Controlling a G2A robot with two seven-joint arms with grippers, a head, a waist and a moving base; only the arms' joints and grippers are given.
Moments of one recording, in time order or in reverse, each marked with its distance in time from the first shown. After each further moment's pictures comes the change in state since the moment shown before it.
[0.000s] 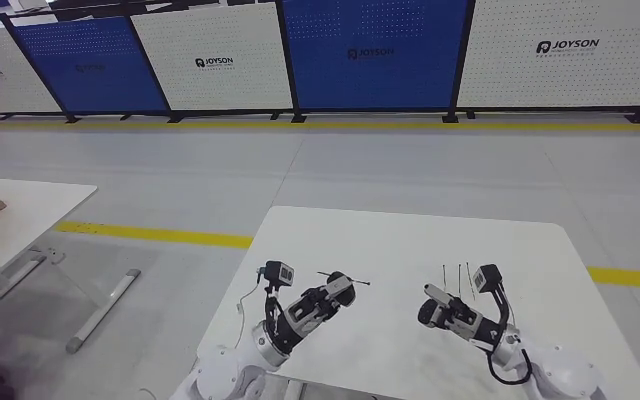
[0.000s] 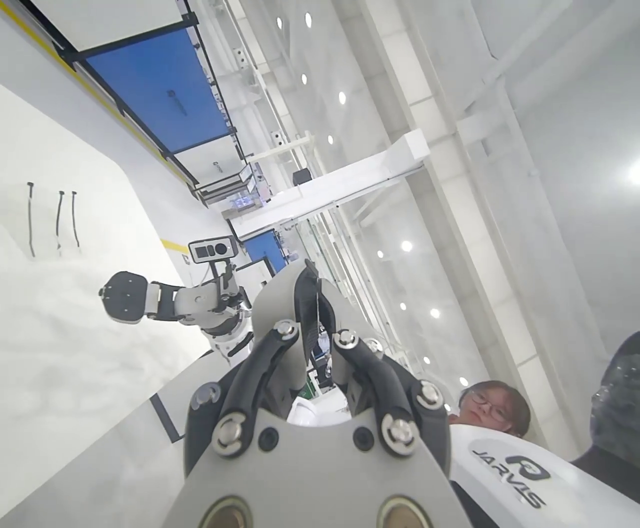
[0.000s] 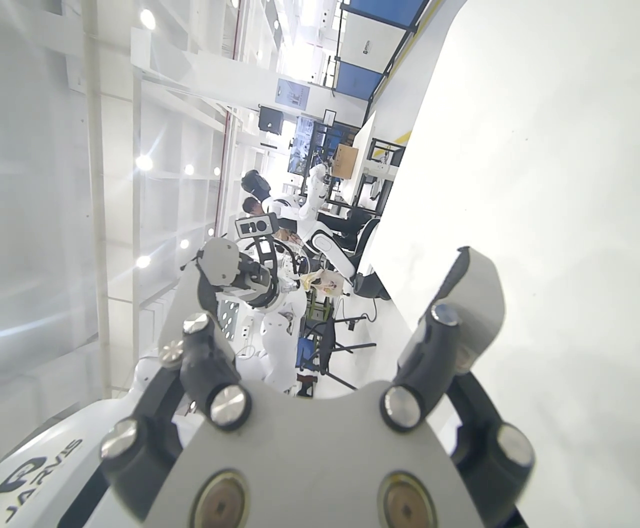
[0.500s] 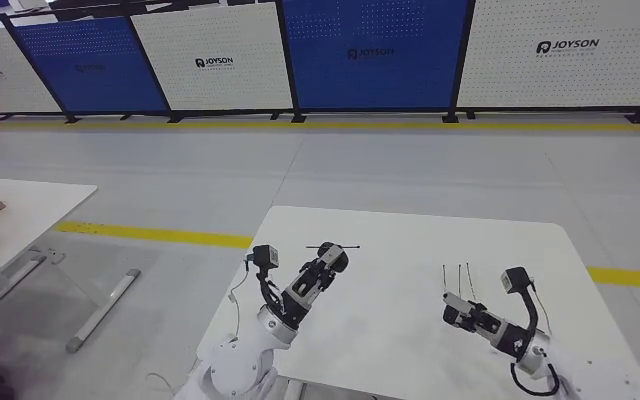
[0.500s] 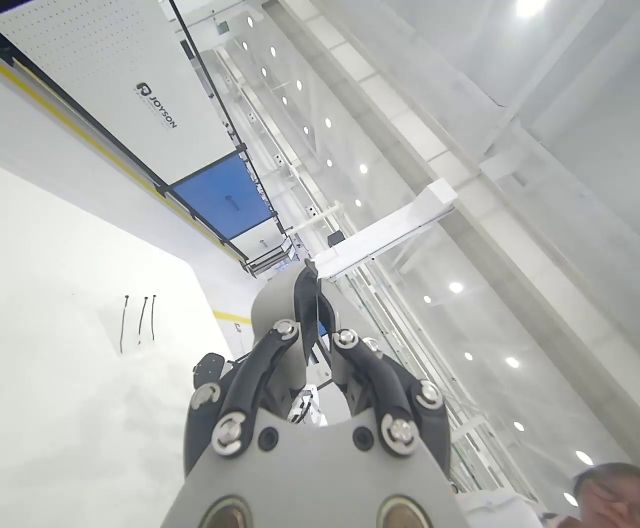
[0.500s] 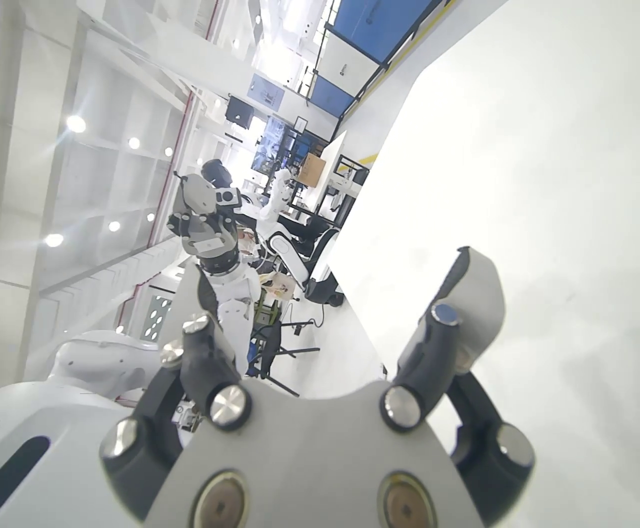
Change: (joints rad) left arm -0.072 -0.018 0.051 -0.016 0.258 0.083 0.303; right arm -0.085 0.032 0.137 -0.071 -0.148 -0.077 0.033
